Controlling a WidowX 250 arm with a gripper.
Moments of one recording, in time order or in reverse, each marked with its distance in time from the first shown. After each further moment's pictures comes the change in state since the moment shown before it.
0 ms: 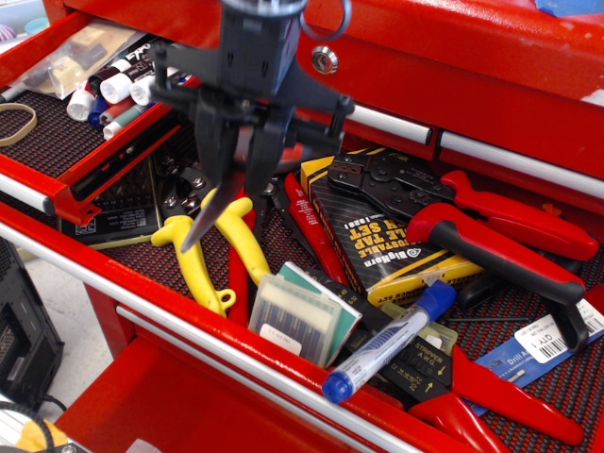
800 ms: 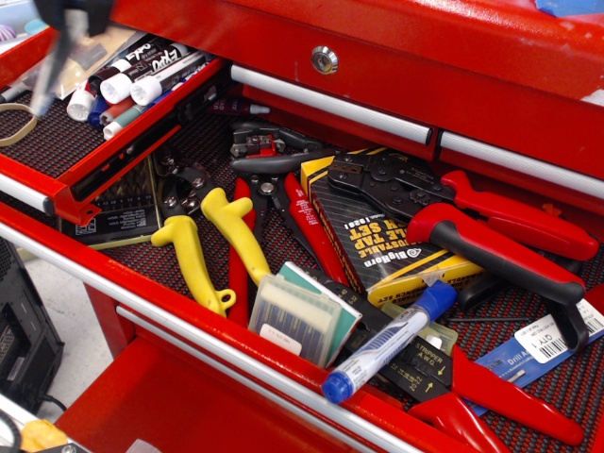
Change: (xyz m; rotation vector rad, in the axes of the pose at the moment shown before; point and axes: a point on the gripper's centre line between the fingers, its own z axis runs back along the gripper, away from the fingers) arm 0.051 0.112 0.025 0.100 -0.280 0.249
